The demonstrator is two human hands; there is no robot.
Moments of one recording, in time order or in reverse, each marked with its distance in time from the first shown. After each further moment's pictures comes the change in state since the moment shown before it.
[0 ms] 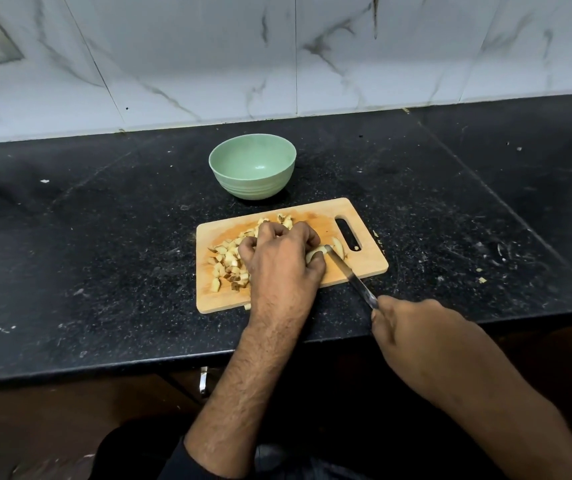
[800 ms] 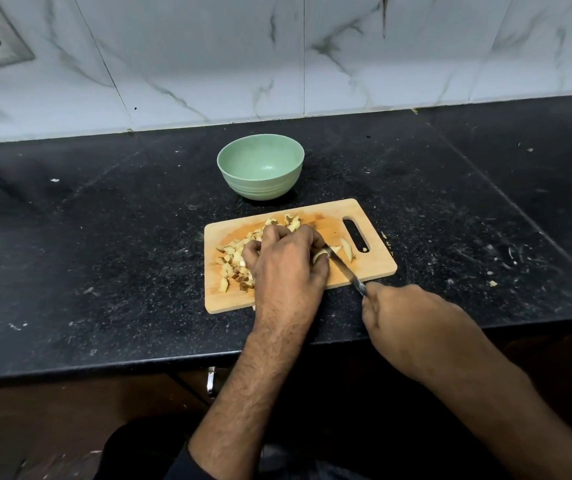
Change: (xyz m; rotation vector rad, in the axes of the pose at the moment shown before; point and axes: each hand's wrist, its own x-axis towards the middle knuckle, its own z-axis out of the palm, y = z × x) left_hand -0.004 -0.005 0.001 -0.007 0.046 0.024; right_hand 0.024 -0.016 0.002 -0.046 -0.059 -0.017
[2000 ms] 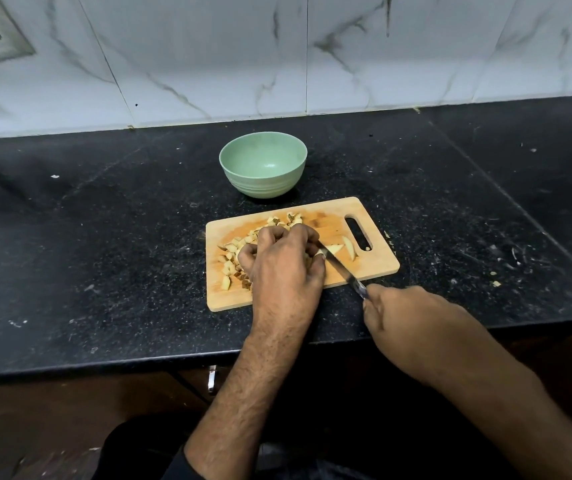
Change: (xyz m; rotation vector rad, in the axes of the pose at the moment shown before) left_hand -0.003 -0.006 -0.003 -0.024 -0.005 -0.034; right_hand -0.001 0.003 -0.001 0.026 -0.021 -0.048
